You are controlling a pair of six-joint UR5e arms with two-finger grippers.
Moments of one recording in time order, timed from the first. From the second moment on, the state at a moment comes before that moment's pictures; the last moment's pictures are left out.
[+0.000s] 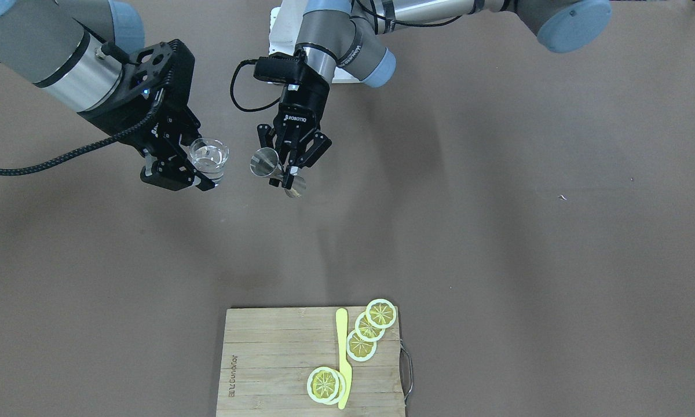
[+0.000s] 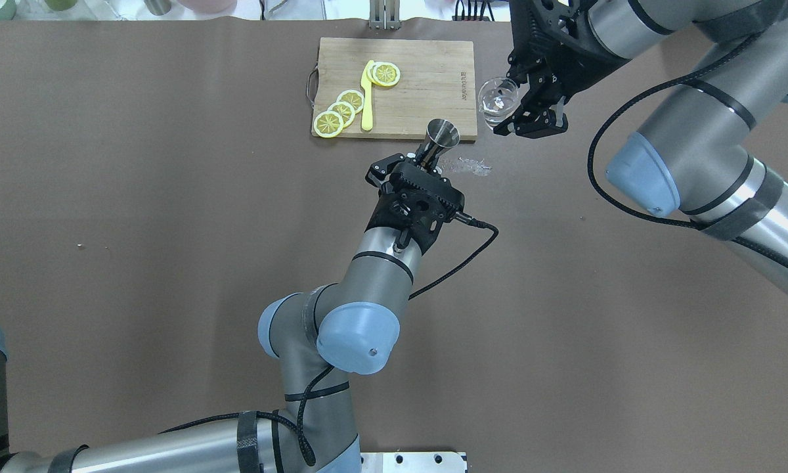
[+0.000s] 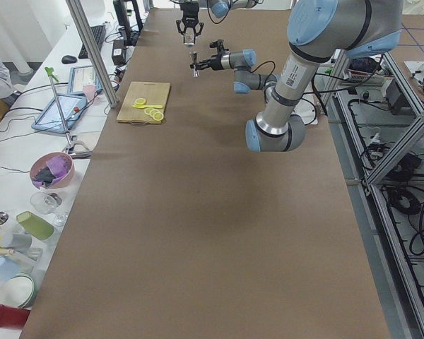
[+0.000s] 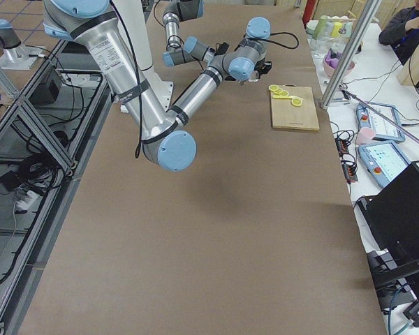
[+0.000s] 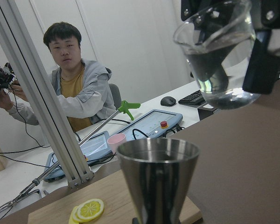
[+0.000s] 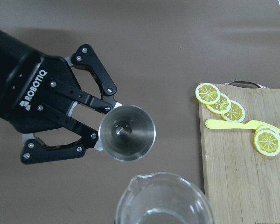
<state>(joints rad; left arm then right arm) -0.27 -2.40 -1.42 -2.42 -0.71 -0.48 0.96 -0.97 1.79 -1.35 2.35 -0.48</state>
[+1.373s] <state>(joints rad) -0.27 -2.38 -1.42 -2.47 -0.70 -0.48 0.89 -0.89 1.80 -1.48 2.24 -0.55</state>
